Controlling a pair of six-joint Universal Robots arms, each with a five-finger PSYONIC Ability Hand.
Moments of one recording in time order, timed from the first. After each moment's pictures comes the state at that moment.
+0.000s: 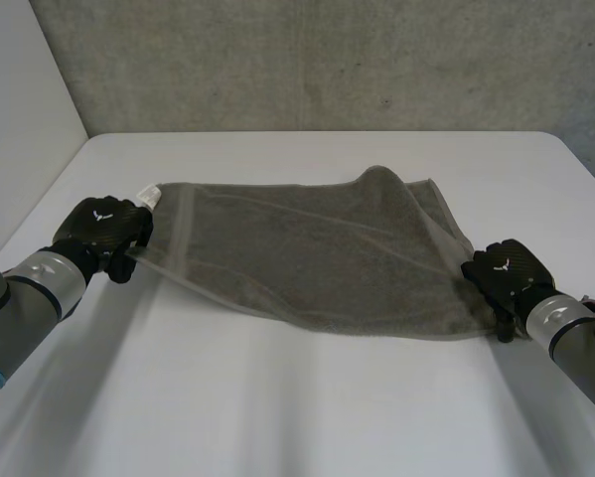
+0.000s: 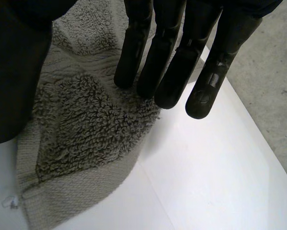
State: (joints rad) left arm 4.60 -1.87 -1.76 3.37 -1.26 3.55; right arm 1.62 -1.04 1.79 -0.39 1.19 2.31; left_hand 1.46 1.52 1.55 1.52 1.49; right_hand 1.19 1.17 1.17 1.17 0.35
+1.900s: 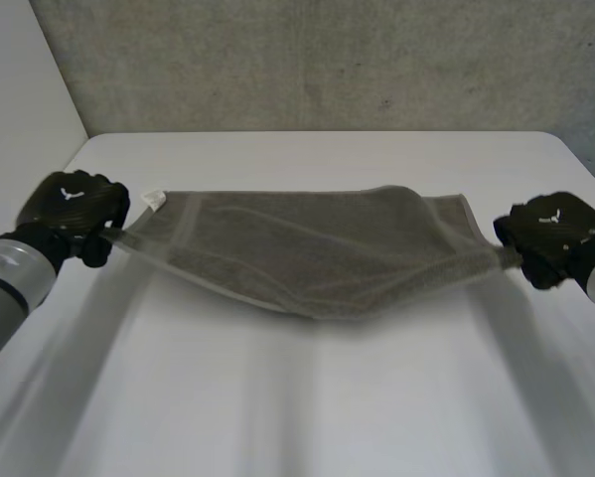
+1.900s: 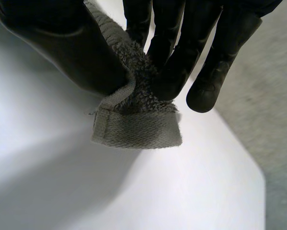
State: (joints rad) left arm 4.64 -1.66 -1.84 3.36 -1.26 3.56; right arm 1.59 -1.43 1.73 0.09 1.18 2.41; left_hand 1.46 1.52 1.55 1.52 1.49; right_hand 1.34 1.30 1.34 1.34 1.15
